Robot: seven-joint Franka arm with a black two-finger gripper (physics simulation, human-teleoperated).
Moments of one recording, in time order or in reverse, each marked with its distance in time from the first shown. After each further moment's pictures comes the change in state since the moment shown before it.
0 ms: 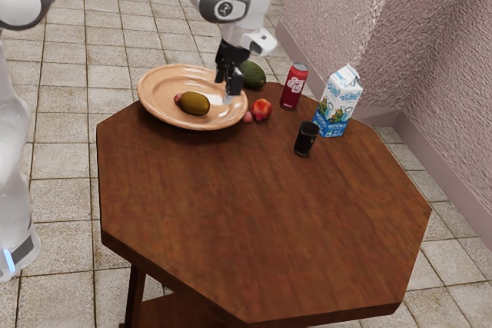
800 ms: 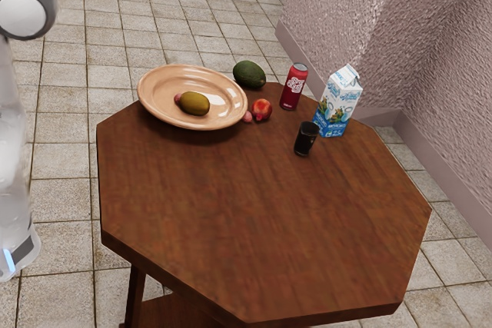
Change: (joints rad) arm -0.048 0.087 -0.299 0.916 0.014 -0.461 -0.046
